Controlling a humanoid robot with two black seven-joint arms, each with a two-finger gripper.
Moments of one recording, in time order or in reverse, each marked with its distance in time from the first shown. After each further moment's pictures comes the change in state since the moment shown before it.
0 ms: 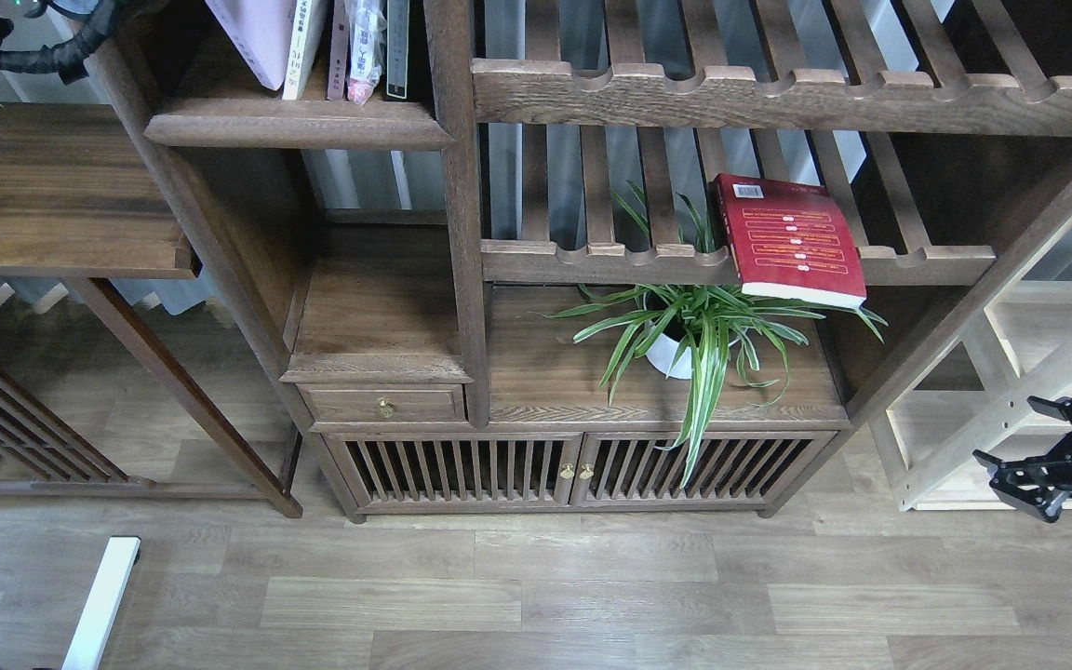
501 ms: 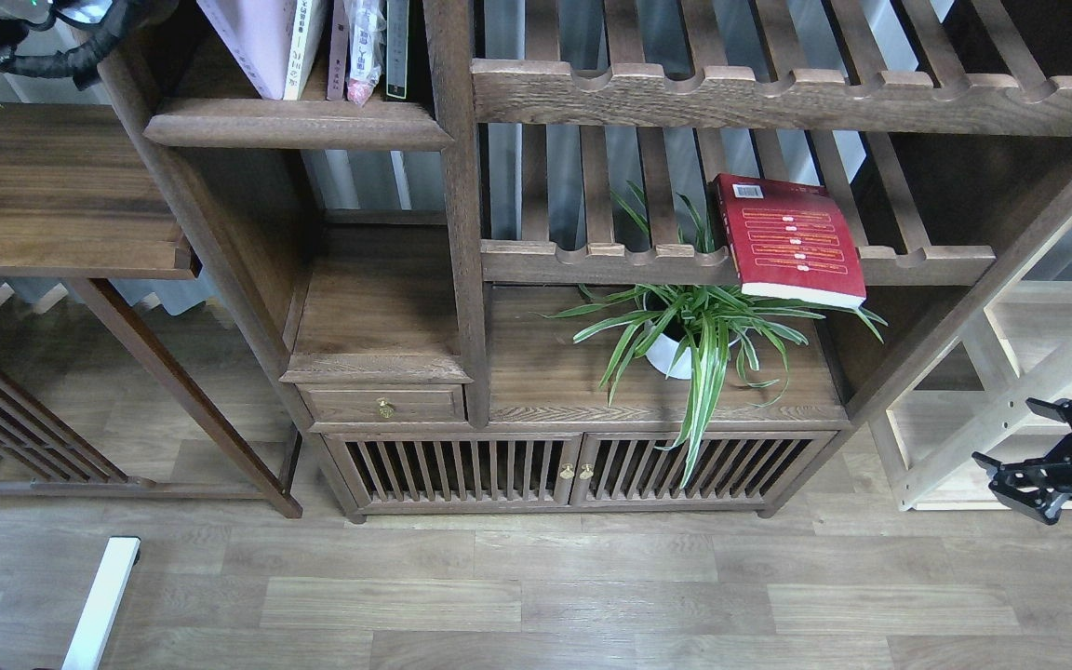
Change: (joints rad) left arm 0.005 -0.018 0.008 0.004 -0.036 0.063 0.004; right arm -0.001 0.000 -0.001 0.000 -0.006 -0.001 0.000
